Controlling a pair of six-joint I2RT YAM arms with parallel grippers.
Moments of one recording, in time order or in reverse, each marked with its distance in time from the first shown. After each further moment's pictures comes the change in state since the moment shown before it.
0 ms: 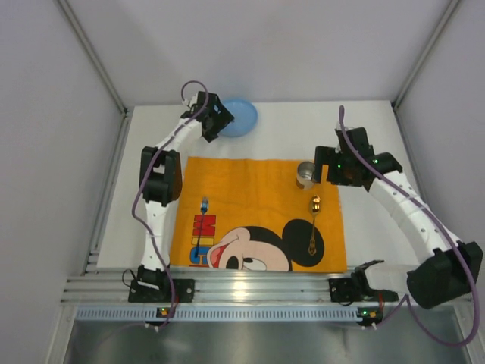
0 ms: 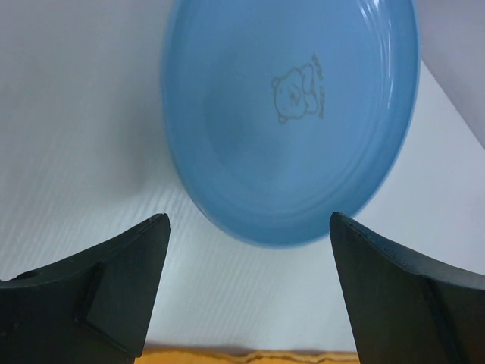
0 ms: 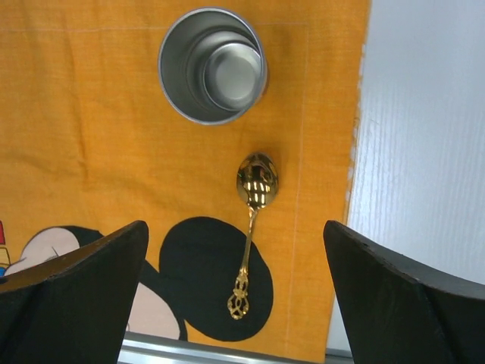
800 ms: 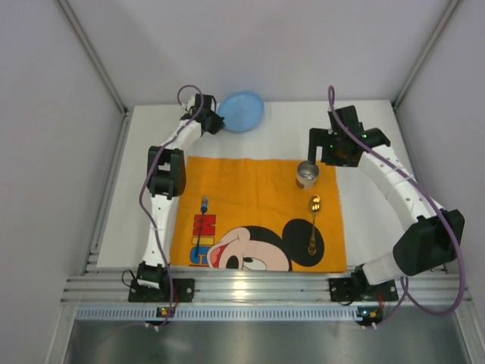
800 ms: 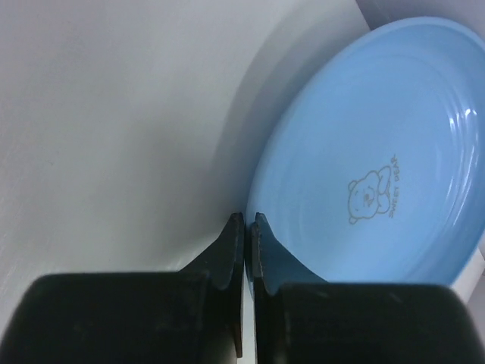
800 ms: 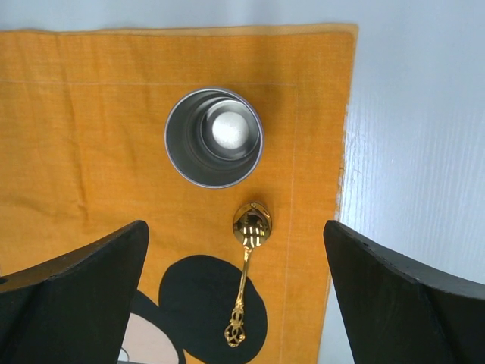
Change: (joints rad) left arm 0.058 0.243 0.227 0.051 0.027 -0.114; right arm -0.007 0.266 0.261 -0.039 0.044 -0.028
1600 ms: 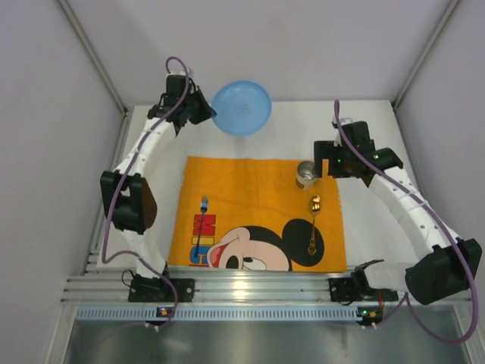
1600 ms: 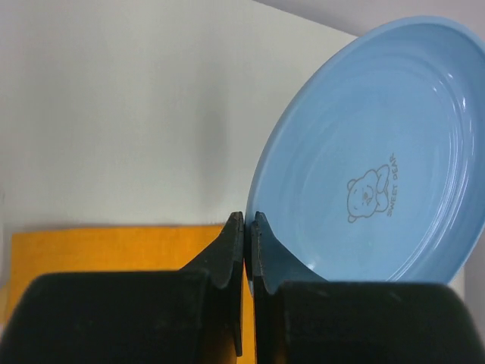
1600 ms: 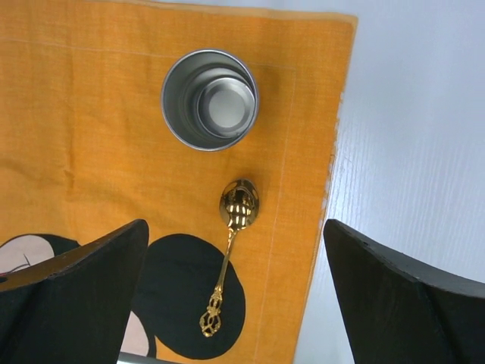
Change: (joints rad) left arm -0.009 -0.654 -0.421 -0.078 0.195 0.452; right arm -0.006 -0.191 -0.191 0.067 -0.033 -0.093
